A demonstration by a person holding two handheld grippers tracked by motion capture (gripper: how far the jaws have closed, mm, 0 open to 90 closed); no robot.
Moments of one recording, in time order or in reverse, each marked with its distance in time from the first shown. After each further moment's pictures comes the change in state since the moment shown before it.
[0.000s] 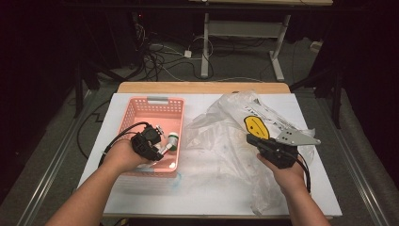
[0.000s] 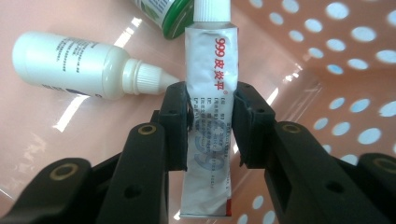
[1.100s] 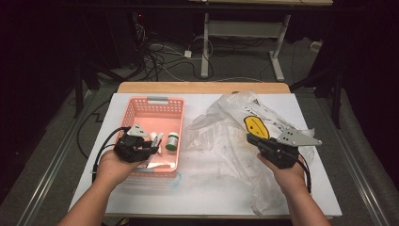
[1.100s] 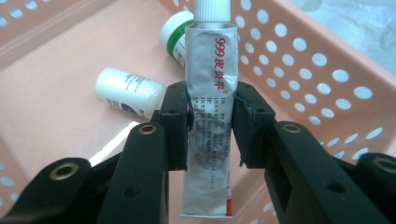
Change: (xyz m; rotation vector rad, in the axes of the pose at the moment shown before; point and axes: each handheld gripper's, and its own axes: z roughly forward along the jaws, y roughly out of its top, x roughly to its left) left arm -0.007 -0.050 -0.021 -0.438 0.087 -0.122; right arm 0.002 0.002 -0.002 -0.015 -0.002 -0.013
